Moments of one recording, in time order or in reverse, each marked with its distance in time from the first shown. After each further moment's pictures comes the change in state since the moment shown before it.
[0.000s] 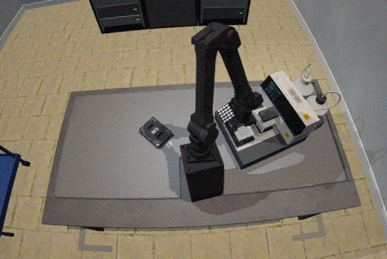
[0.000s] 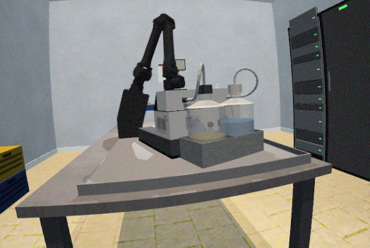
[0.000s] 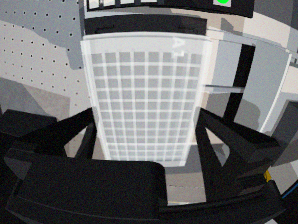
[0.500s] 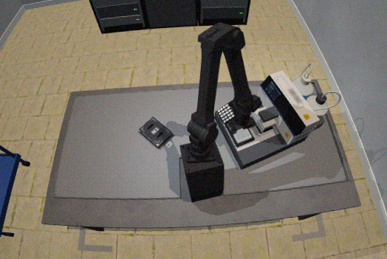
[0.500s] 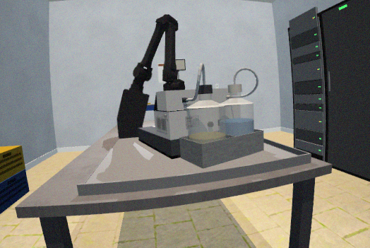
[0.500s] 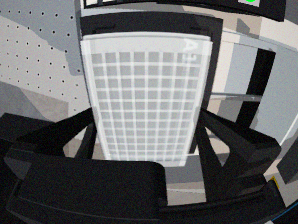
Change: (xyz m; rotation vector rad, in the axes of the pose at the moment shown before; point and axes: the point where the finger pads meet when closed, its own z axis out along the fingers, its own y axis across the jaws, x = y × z) arm 0.002 0.005 0.022 -0.012 0.004 0.003
